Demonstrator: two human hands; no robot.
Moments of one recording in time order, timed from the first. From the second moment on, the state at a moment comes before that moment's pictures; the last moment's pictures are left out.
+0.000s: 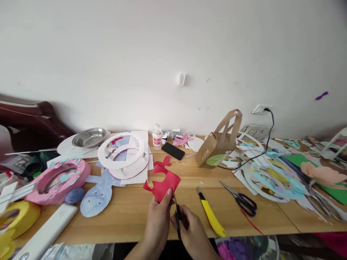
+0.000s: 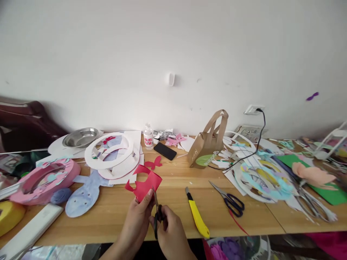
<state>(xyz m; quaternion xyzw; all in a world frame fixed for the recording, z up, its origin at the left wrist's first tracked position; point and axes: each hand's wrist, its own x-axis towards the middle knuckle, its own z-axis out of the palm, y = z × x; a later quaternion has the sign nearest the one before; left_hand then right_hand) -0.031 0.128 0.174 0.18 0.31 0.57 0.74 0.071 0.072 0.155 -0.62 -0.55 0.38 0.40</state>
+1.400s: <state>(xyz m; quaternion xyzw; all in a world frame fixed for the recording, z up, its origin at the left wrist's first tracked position) -0.022 -0.033 0.176 0.34 0.25 0.62 0.66 0.101 -0.090 0.152 -0.56 -0.64 0.27 0.45</state>
